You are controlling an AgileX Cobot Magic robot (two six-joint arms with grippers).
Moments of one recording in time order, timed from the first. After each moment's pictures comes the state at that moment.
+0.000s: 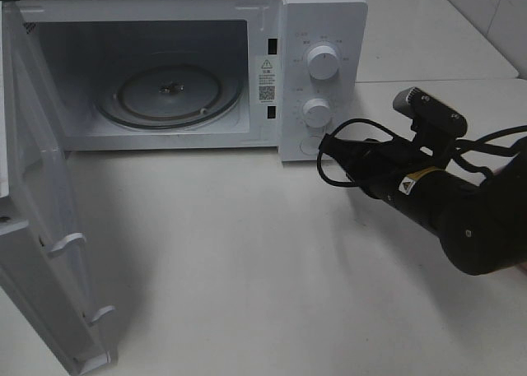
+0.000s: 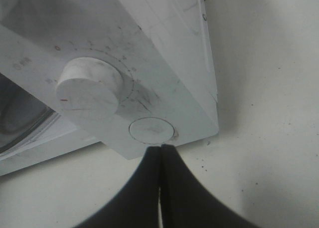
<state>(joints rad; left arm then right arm) 0.01 0.00 -0.52 0.07 1.09 -0.04 0.46 1.96 -0.53 0.19 -1.07 0.53</state>
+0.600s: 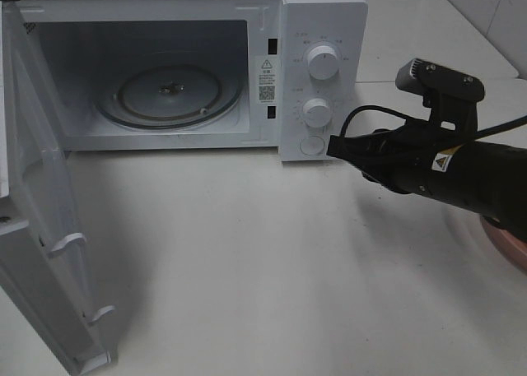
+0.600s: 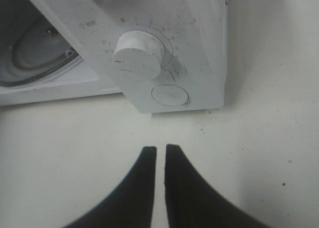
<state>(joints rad) 0.01 0.00 -0.52 0.07 1.09 -0.04 0.46 1.64 -0.50 0.14 -0.62 0.32</state>
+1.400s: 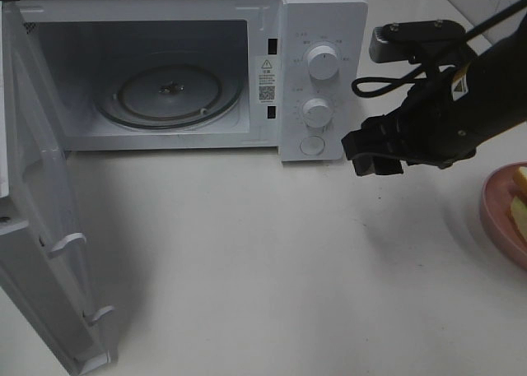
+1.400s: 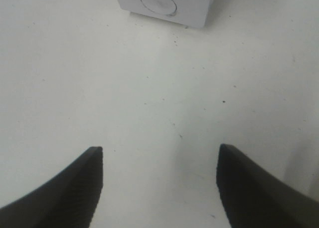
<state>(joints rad) 0.01 0.00 -0.52 0.07 1.09 -0.04 0.46 1.48 -0.84 -0.08 0.40 0.23</state>
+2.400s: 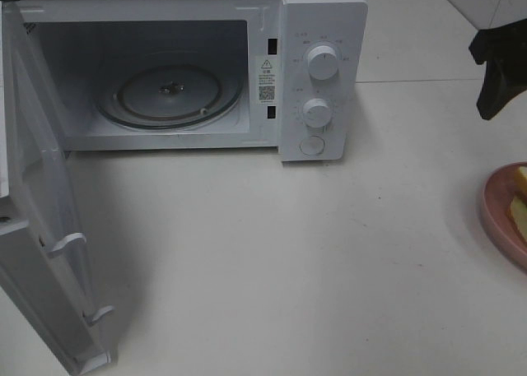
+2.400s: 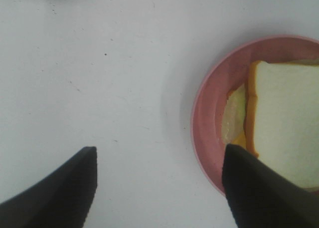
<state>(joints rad) 0.01 0.00 -0.52 0.07 1.09 -0.04 0.10 1.49 -1.21 0.01 1.01 0.04</state>
